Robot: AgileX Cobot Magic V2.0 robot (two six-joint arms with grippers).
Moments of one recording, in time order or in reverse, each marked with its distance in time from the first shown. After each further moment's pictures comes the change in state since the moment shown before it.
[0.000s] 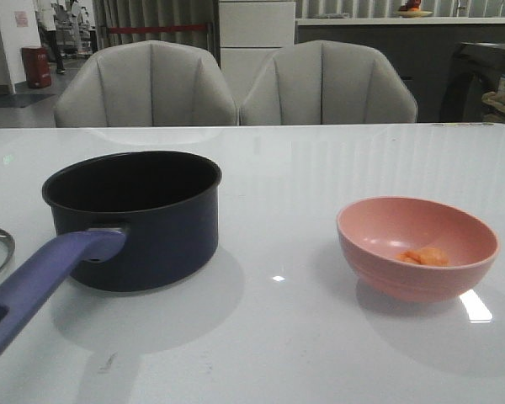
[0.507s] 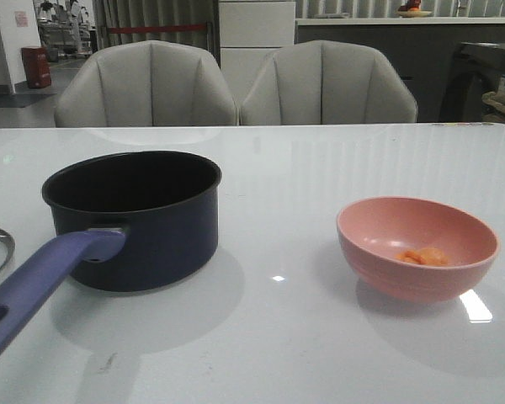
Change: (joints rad) left arm -0.094 -0.088 0.104 0.020 -0.084 0.000; right arm 0.000 0.000 0.000 0.000 -0.017 0.000
